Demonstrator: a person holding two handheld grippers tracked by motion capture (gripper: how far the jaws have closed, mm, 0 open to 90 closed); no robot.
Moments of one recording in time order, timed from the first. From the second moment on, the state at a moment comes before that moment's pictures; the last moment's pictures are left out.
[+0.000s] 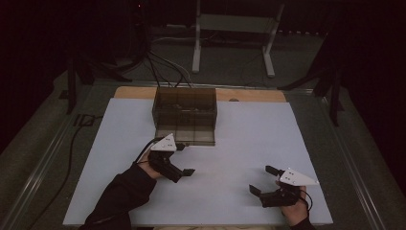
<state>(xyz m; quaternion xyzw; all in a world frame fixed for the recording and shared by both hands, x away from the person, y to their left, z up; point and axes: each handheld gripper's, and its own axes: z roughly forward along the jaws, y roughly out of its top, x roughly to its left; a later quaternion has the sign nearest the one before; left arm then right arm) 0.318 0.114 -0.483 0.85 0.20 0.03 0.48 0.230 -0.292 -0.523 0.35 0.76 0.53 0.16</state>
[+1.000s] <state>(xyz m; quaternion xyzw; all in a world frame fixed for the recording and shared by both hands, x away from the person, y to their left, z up) 0.281 0.175 -0.509 0.85 0.26 0.05 0.46 0.230 -0.292 -0.523 0.35 0.76 0.52 0.16</state>
